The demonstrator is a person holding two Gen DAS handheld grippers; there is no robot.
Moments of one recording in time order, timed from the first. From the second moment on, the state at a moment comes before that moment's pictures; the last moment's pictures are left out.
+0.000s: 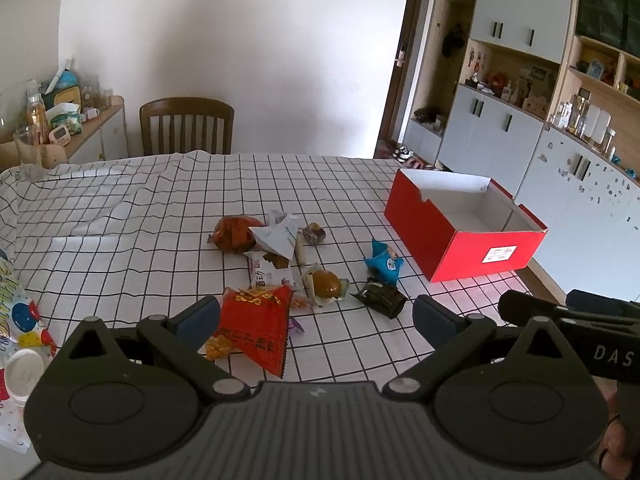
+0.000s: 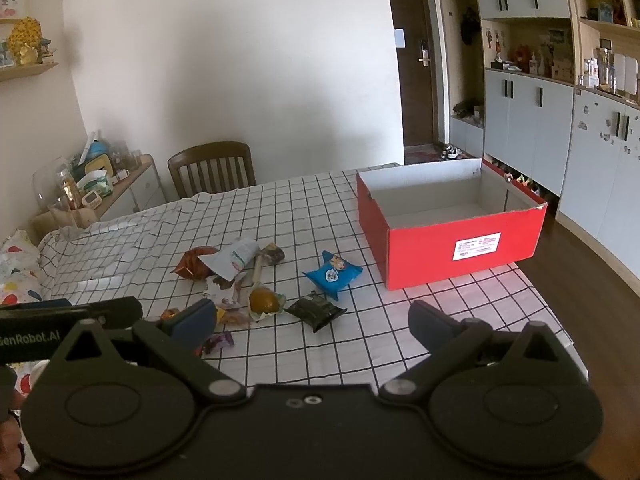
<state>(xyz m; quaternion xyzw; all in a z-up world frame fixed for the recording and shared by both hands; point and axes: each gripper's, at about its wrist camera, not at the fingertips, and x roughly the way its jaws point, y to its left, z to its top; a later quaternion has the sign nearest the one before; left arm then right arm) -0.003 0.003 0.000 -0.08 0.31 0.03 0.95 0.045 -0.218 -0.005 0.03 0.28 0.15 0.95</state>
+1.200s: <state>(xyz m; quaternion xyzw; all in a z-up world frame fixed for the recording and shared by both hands) -0.008 0.006 0.002 -0.08 0.30 0.03 0.95 0.038 -0.210 0.001 0.03 0.26 0.15 0.95</state>
